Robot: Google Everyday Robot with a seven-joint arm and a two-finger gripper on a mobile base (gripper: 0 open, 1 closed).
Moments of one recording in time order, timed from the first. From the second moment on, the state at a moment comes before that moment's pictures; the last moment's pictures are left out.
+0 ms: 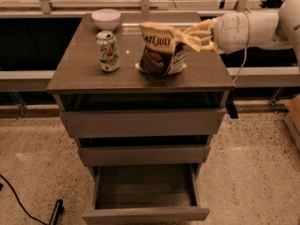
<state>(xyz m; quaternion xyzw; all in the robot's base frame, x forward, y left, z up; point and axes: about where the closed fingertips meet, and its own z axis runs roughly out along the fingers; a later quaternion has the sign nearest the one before) 0.641 -0.109 0.954 -0.71 0.33 0.19 0.59</state>
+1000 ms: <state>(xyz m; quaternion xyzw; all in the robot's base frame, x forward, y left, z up) 0.656 -0.117 0.908 -0.72 0.40 0.17 0.54</state>
